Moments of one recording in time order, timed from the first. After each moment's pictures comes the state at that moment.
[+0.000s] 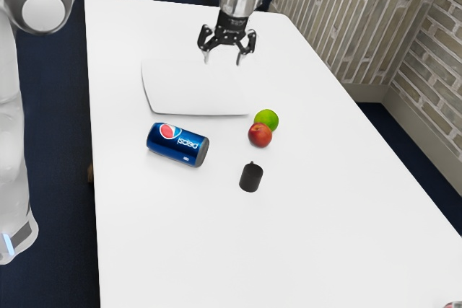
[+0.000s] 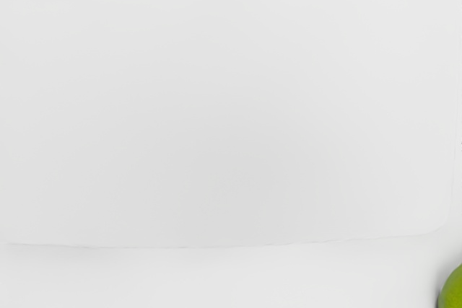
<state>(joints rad) 0.07 0.00 0.25 -1.70 0.00 1.69 -1.24</state>
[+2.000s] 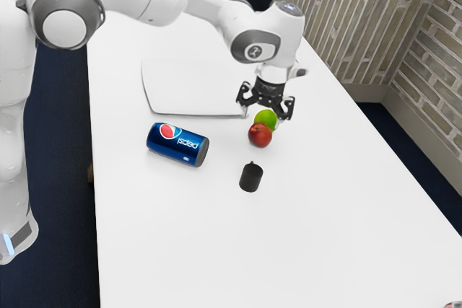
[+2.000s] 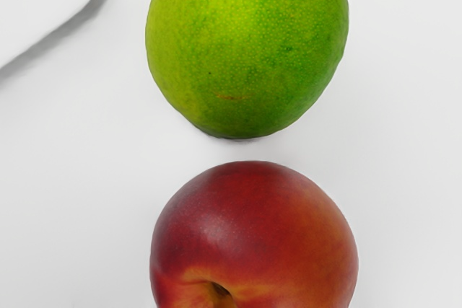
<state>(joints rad) 0.11 0.17 -0.04 -1.76 0.04 2.01 -0.91</state>
